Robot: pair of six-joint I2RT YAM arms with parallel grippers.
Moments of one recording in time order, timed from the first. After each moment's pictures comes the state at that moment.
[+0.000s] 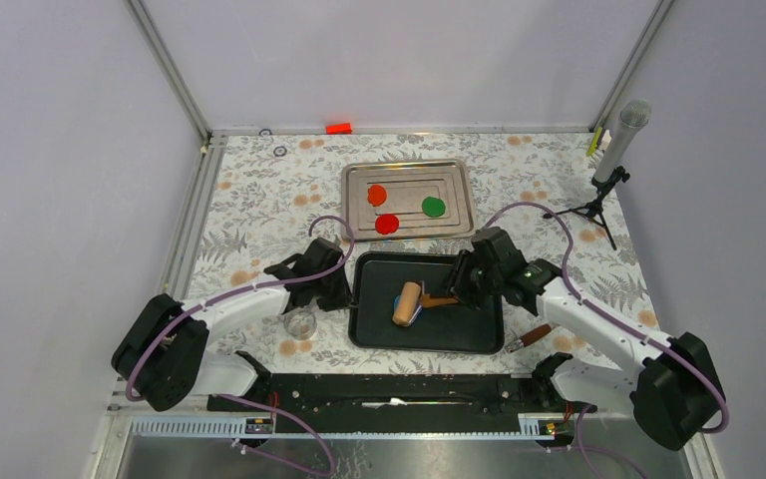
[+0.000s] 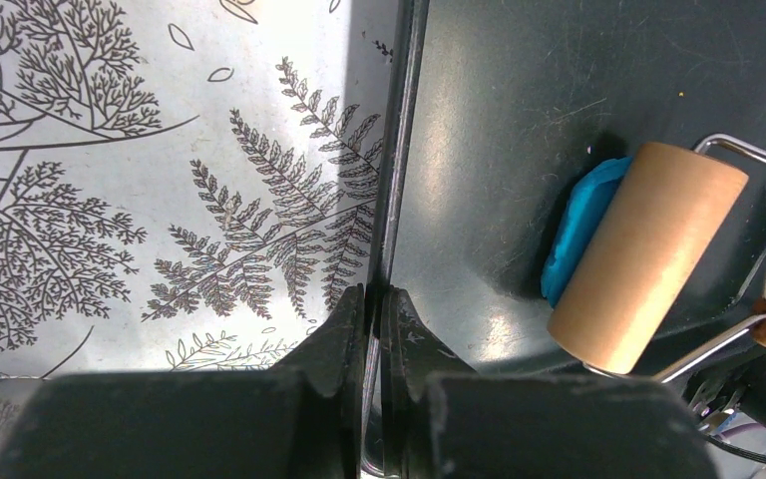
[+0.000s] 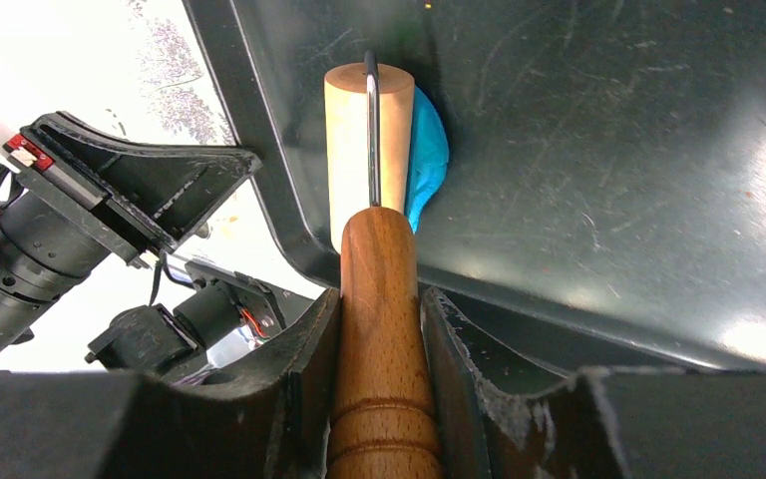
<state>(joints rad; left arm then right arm) -0.64 1.30 0.59 -0.30 0.08 -0.82 0.60 1.11 0.67 -0.52 -0.23 1.05</state>
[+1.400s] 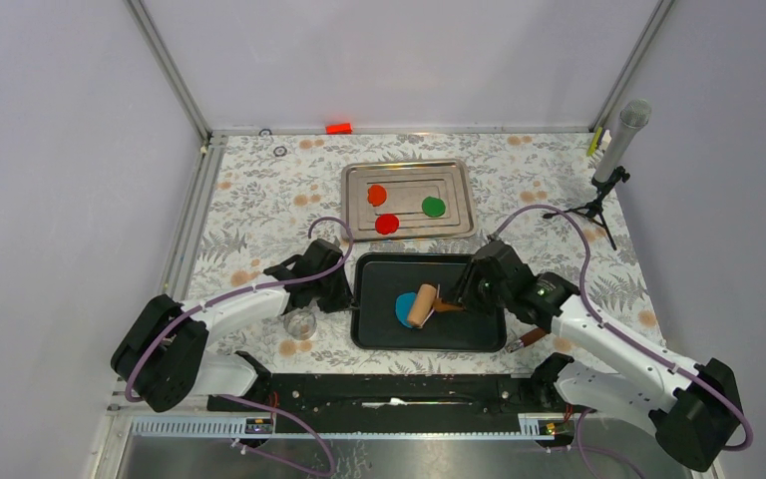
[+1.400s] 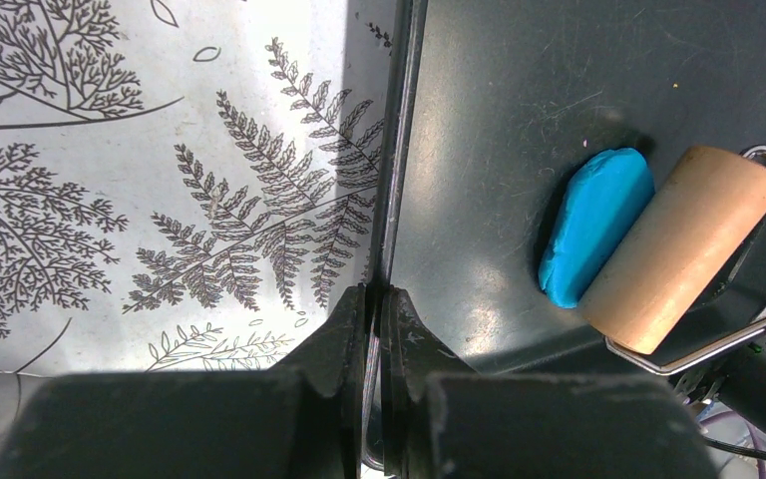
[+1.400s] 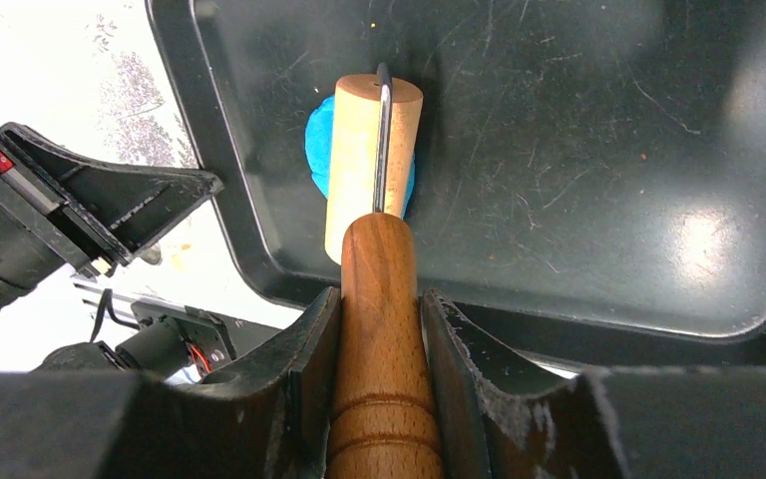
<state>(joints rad) -0.64 1.29 0.58 -0.29 0.10 -0.85 0.72 0.99 0.66 -0.61 0.00 1.07</state>
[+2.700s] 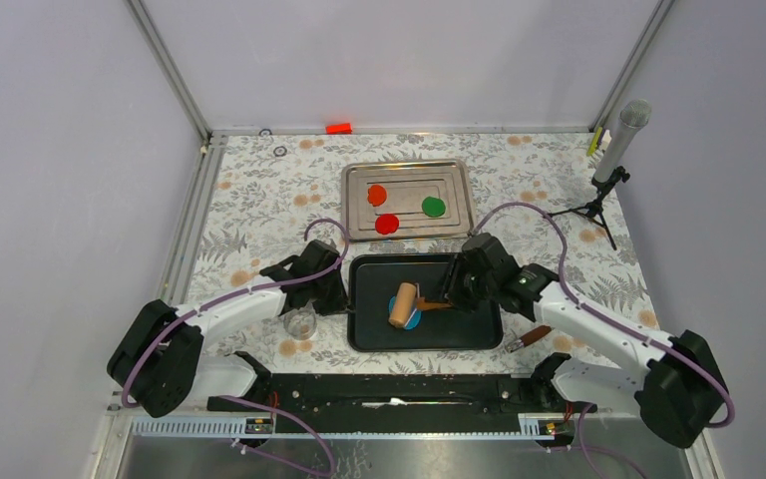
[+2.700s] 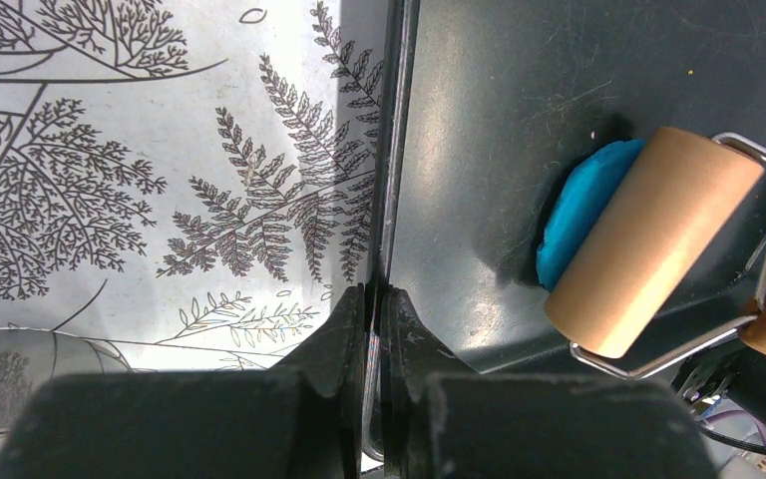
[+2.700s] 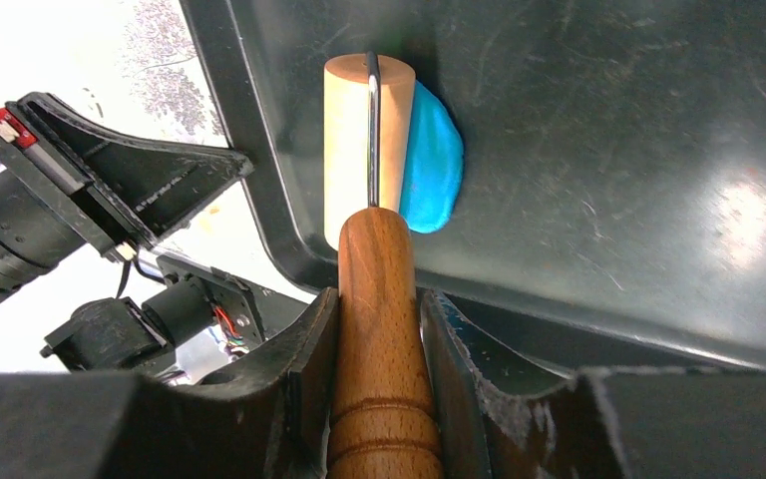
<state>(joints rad) -0.62 1.26 0.58 -0.36 0.11 -0.85 0.71 1.15 0.68 -0.46 -0.16 1.04</state>
